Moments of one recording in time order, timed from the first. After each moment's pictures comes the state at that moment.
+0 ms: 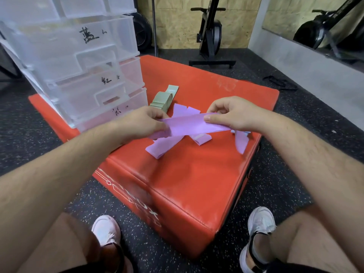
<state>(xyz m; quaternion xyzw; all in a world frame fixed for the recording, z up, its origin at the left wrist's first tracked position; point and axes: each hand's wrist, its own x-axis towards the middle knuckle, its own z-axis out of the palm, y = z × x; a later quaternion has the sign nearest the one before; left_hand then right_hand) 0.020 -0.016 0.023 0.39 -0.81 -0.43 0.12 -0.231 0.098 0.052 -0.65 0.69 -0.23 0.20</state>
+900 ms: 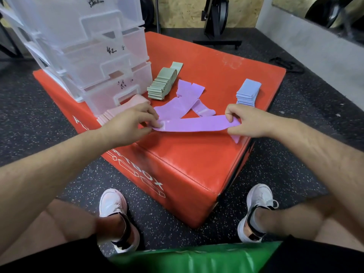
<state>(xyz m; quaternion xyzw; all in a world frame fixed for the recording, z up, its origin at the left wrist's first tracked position) 0.092 0.003 -0.044 0.21 -0.94 -0.18 0.21 -0.239 0.154 -0.009 -0.68 0.70 -0.11 0.19</state>
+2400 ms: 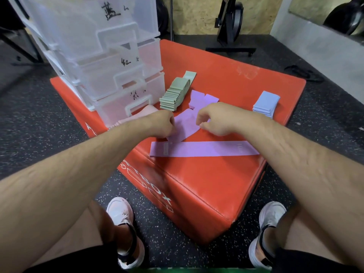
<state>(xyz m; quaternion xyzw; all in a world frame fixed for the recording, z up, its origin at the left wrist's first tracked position) 0.020 -0.039 -0.033 0.47 -0.88 -0.09 -0.03 -0.170 0.053 0.004 -0.72 0.69 -0.01 0.12</state>
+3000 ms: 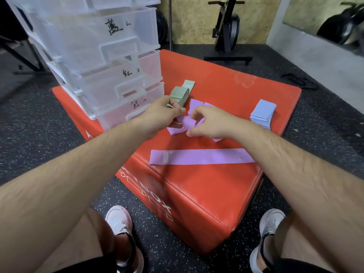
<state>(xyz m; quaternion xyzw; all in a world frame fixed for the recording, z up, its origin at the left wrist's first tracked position) 0.009 -0.029 -0.003 0.42 -0.67 -0.53 0.30 -0.152 0.057 0.017 -0.66 0.70 -0.16 0.23</state>
